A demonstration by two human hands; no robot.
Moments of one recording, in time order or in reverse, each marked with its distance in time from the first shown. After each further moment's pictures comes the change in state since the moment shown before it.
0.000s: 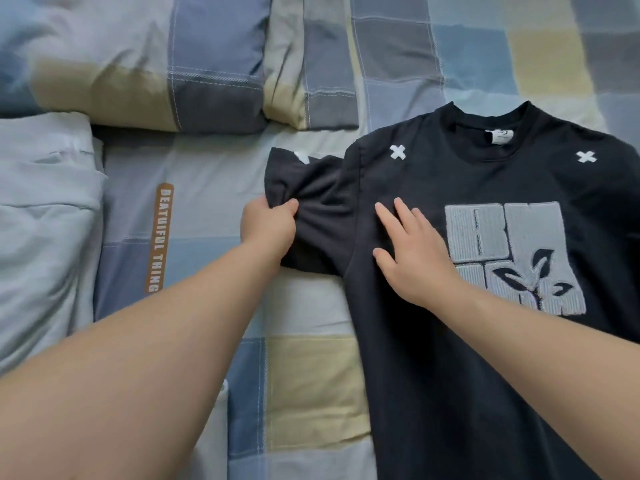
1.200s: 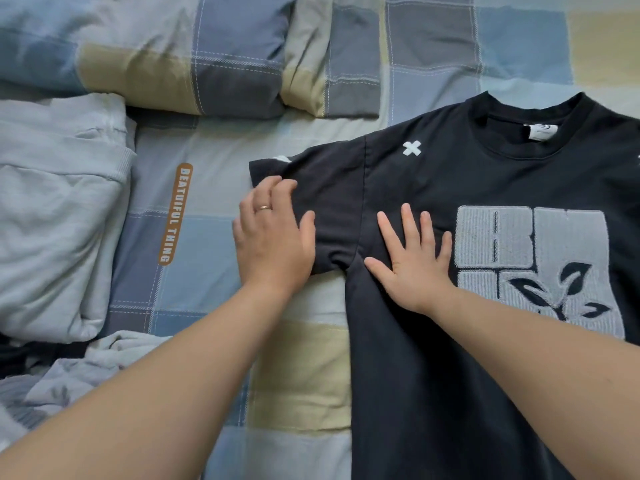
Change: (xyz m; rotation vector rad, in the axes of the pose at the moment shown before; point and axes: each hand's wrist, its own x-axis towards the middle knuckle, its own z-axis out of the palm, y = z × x) left_hand -0.049 -0.035 0.005 0.836 0.437 0.648; right_hand 0.017 0.026 0.045 -0.057 -0.124 -0.085
